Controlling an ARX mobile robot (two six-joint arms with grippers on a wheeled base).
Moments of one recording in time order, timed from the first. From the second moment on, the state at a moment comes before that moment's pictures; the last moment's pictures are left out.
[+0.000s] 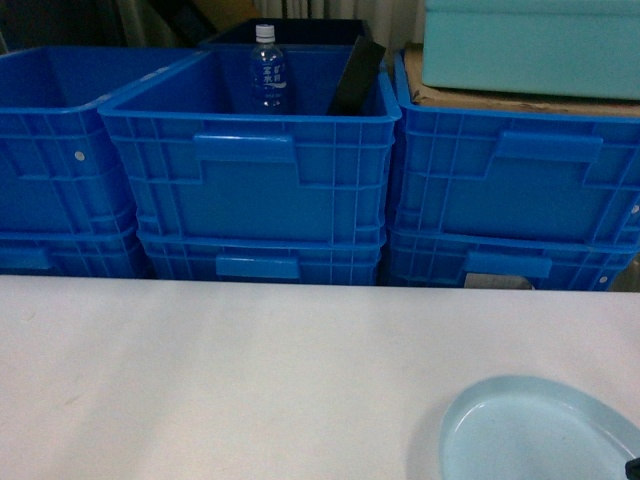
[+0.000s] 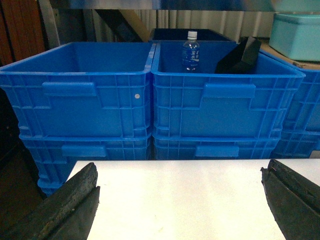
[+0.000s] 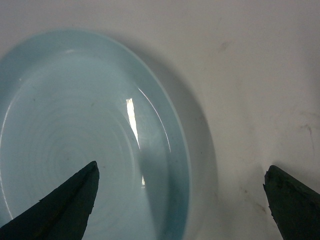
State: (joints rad) left arm 0.00 0.01 0.01 0.00 0.00 0.00; right arm -0.10 1.78 0.47 0.30 -0.25 0.24
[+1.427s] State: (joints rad) left arm 0.00 0.01 0.01 0.00 0.00 0.00; right arm -0.10 1.20 0.48 -0.02 -0.38 0.06
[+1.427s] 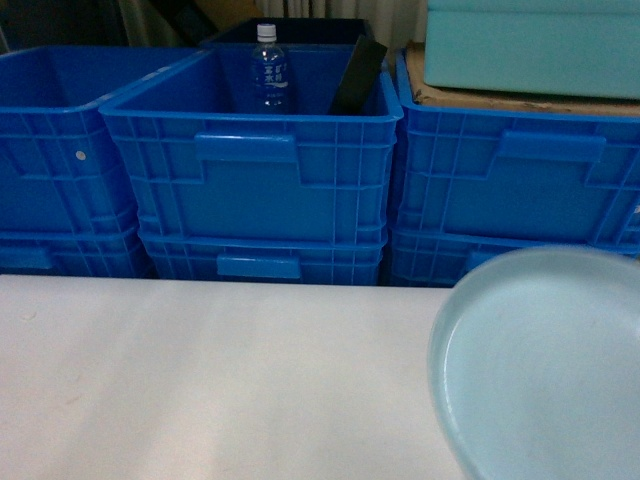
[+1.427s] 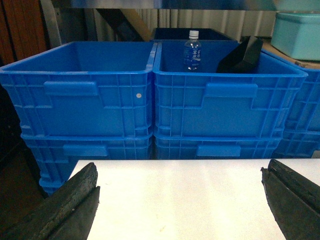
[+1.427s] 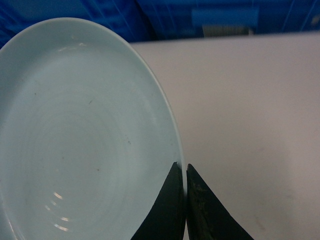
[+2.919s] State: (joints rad) left arm 0.00 0.01 0.01 0.00 0.00 0.00; right arm -0.03 0.48 0.23 0.17 -0.15 -0.09
